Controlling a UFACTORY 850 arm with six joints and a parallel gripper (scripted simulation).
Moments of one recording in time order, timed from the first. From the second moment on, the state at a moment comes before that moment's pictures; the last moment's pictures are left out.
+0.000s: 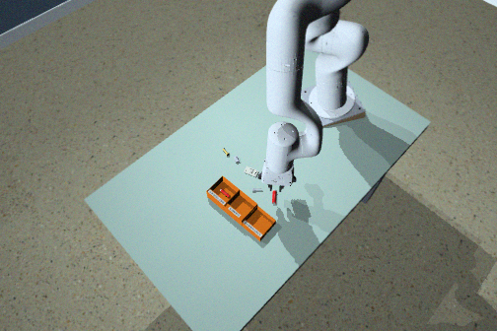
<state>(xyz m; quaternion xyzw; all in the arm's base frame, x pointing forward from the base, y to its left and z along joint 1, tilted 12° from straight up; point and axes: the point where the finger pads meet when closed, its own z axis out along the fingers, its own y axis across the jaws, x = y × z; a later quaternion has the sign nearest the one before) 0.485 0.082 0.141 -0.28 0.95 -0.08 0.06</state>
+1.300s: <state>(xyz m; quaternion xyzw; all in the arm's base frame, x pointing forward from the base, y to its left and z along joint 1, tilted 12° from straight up) 0.497 0.073 0.070 -0.28 0.95 -0.08 0.06</state>
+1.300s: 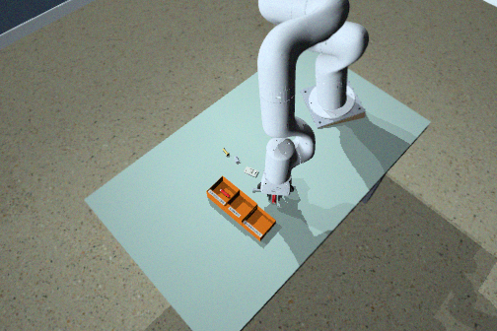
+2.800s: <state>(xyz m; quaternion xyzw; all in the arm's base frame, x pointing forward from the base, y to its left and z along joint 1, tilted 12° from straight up) 0.497 0.073 0.068 -0.28 0.95 -0.08 0.06</state>
